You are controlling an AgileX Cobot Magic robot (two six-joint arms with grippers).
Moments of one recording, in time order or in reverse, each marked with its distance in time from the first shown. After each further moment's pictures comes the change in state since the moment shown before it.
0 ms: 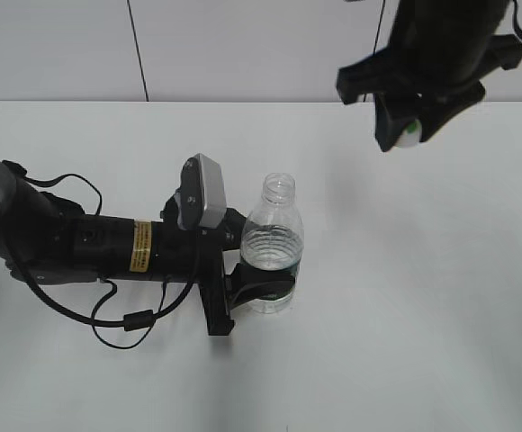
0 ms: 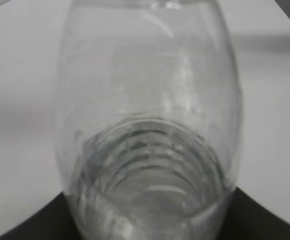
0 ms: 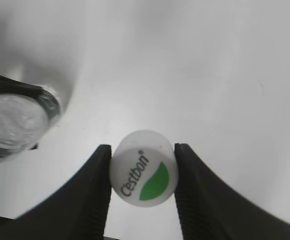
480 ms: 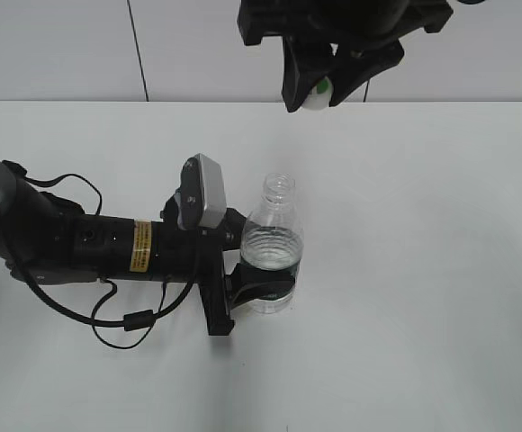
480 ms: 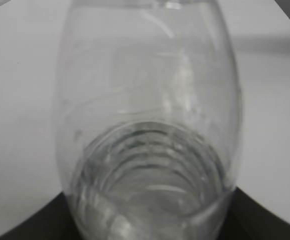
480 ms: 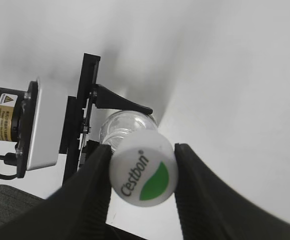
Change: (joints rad) left arm 0.000 0.000 0.000 0.000 0.000 -0.001; right arm 0.164 0.014 -0.188 0.085 0.000 0.080
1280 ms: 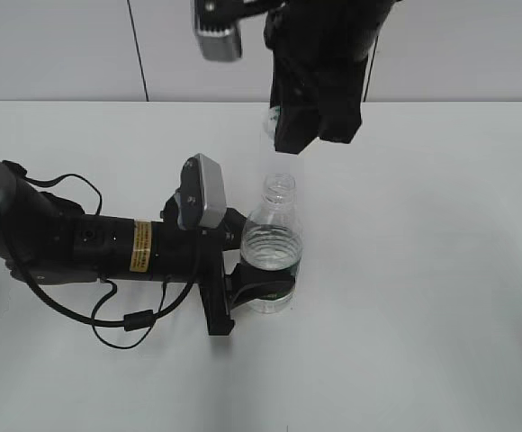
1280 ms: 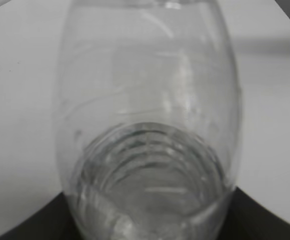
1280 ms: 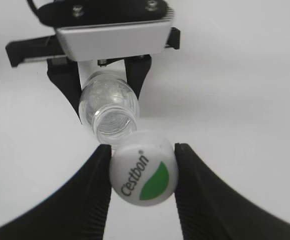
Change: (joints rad) left arm 0.000 0.000 0.000 -0.001 0.000 0.000; right arm 0.014 0.045 0.003 0.092 0.000 -1.324
